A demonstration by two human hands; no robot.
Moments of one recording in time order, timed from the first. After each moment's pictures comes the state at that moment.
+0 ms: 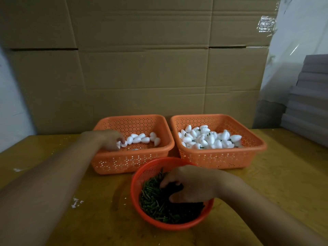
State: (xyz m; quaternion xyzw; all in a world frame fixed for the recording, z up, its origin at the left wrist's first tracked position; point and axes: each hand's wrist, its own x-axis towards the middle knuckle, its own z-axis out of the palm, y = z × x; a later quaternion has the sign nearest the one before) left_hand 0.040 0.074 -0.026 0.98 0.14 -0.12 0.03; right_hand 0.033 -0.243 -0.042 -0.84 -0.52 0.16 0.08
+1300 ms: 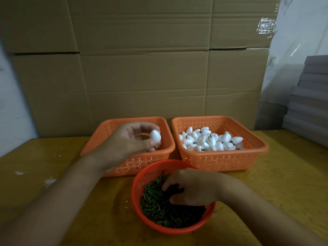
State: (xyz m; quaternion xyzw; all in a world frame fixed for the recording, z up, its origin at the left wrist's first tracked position) left_hand -0.034 -0.031 -0.012 0.74 -0.09 0.12 0.66; right_hand 0.038 -0.242 -0.046 -0.83 -0.52 0.17 0.08
